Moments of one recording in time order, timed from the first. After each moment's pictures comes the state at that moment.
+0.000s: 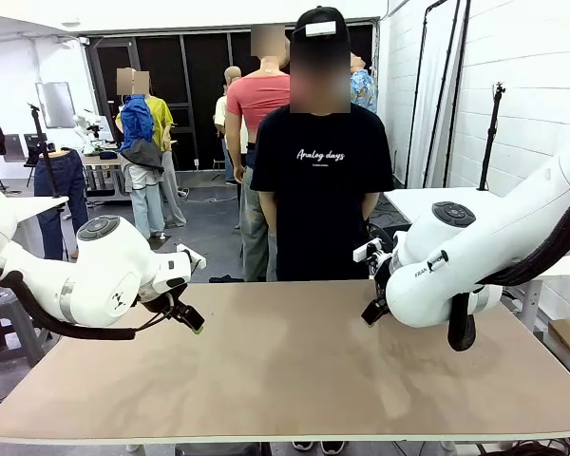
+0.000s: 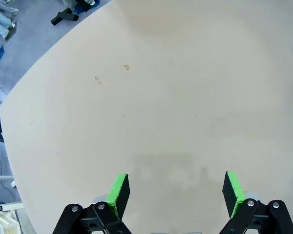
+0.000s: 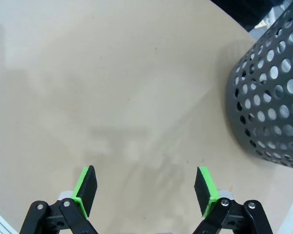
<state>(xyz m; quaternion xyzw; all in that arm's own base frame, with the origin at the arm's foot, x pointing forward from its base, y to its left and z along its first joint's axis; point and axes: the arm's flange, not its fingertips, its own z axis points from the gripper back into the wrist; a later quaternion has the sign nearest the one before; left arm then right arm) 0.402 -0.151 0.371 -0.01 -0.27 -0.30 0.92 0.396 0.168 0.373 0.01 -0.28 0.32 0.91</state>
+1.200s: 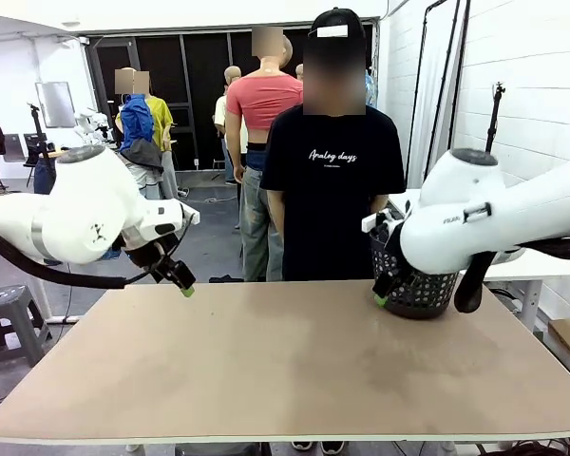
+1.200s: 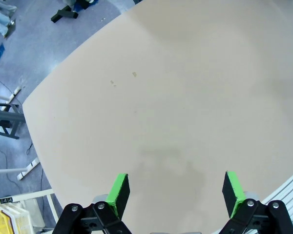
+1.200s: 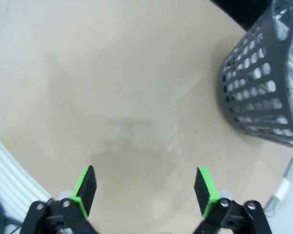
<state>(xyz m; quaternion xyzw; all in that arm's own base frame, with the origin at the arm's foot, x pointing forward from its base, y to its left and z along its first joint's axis) 0.373 -0.157 0.499 -0.01 -0.24 -0.30 0.92 0.364 0.152 0.475 0.02 -0.24 0.33 0.91</state>
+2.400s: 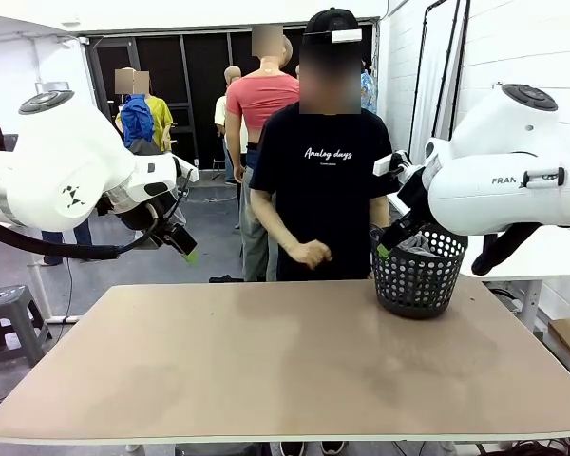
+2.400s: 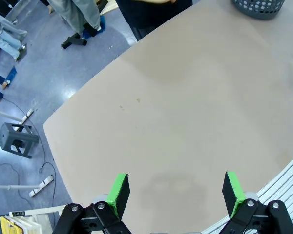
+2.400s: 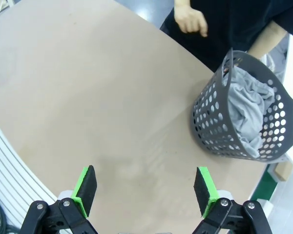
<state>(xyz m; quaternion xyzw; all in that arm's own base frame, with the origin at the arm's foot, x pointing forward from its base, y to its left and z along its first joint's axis) 0.328 -0.173 0.573 0.00 -0.30 -0.32 0.90 0.328 0.144 0.561 0.03 -0.34 0.34 0.88</state>
